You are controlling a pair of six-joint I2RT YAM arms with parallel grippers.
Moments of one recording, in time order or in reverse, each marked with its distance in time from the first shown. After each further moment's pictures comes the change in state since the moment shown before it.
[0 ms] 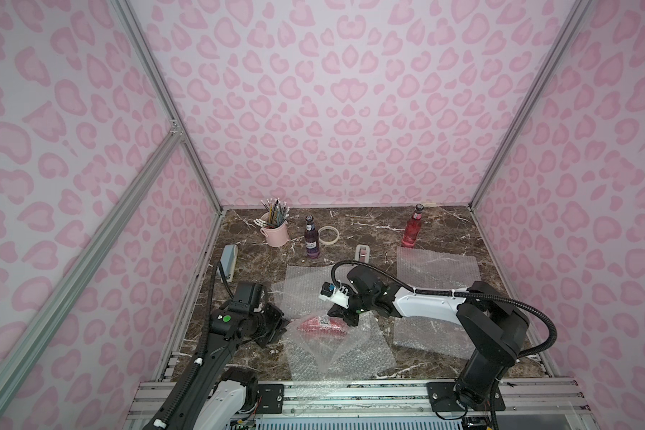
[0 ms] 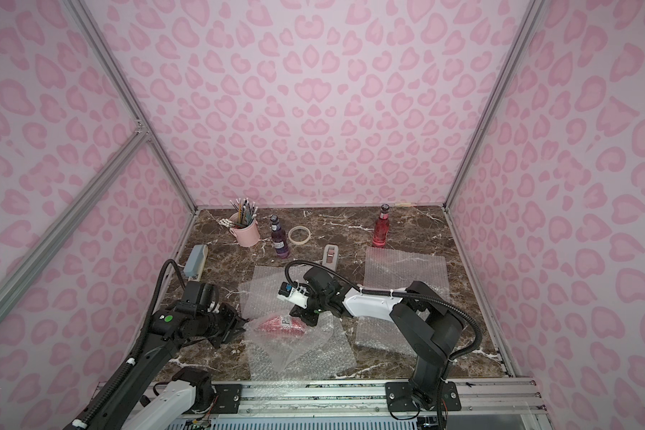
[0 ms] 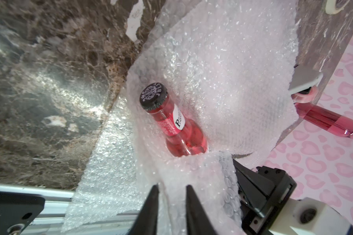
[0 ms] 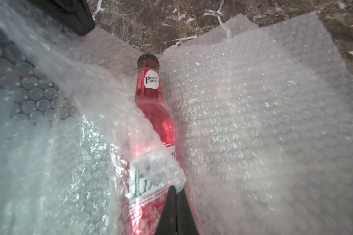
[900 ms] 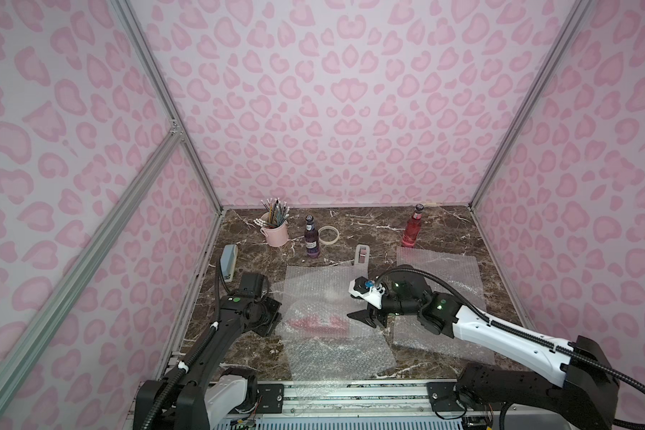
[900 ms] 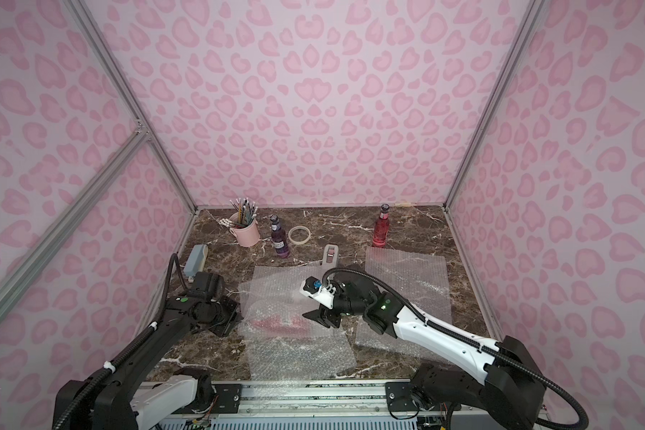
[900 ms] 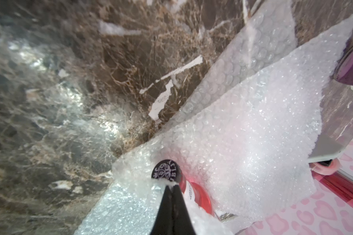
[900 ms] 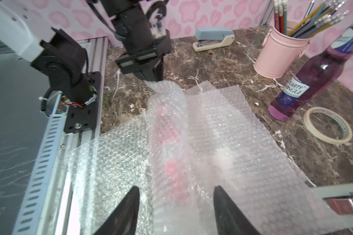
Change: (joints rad) left arm 0.089 0.267 -0.021 0.182 -0.130 -0.014; right arm -0.017 -0.591 -0.202 -0.108 0.024 0.017
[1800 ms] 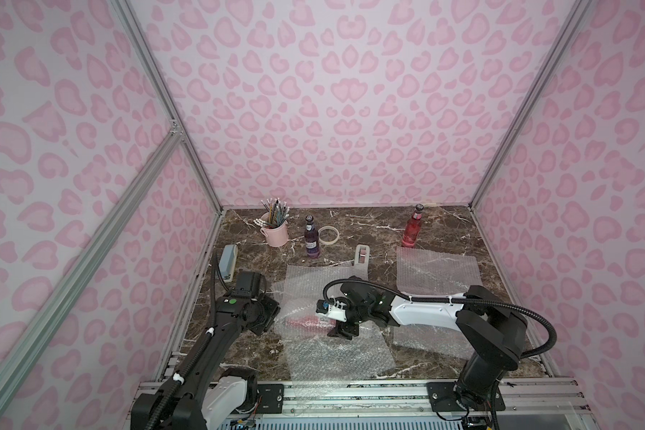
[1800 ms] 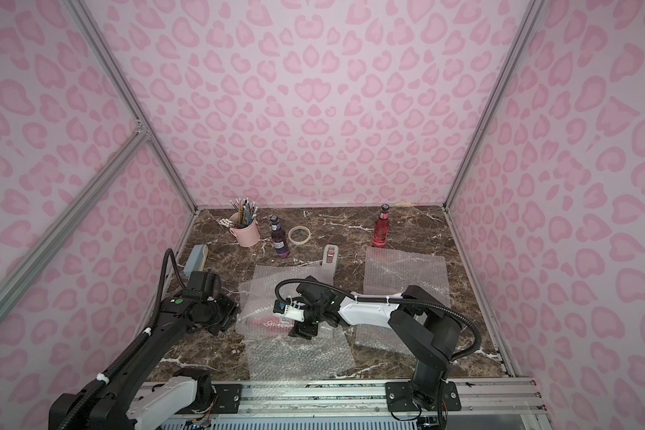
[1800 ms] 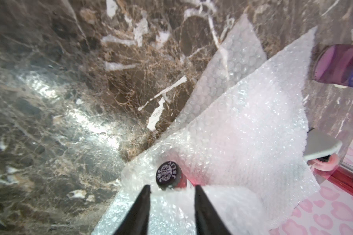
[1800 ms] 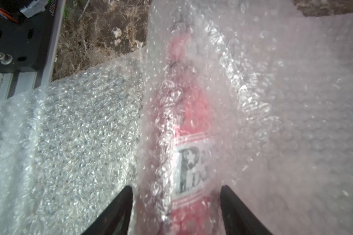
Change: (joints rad) left arm 0.007 -0.077 0.035 -0.045 -0.077 0.100; right arm 0.112 0.596 0.187 0.050 0.089 -0.158
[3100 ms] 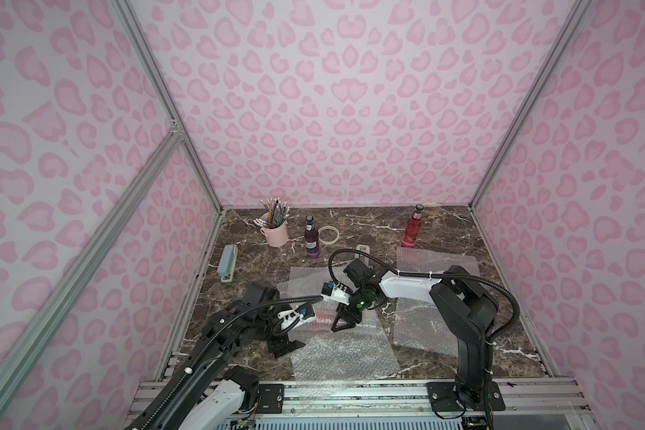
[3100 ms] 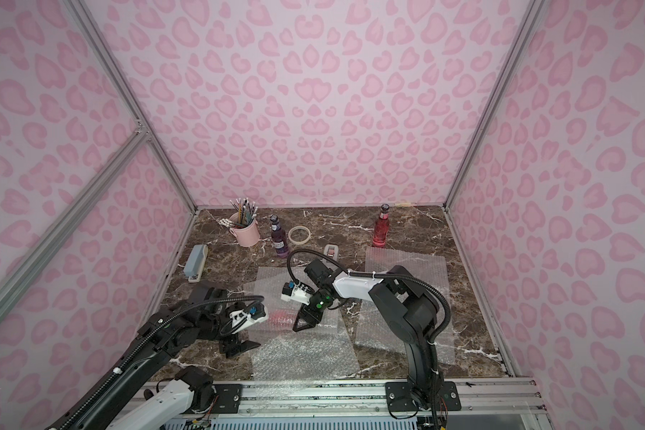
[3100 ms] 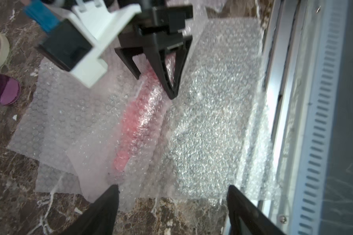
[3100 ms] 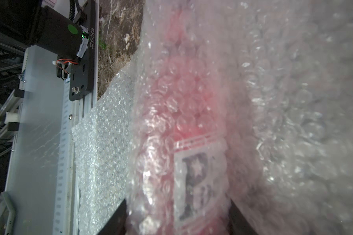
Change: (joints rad) left arm -0.388 -0.244 0.052 -0.179 0.170 1.861; right arm -0.187 0.216 0.240 -0.355 -0.414 0.092
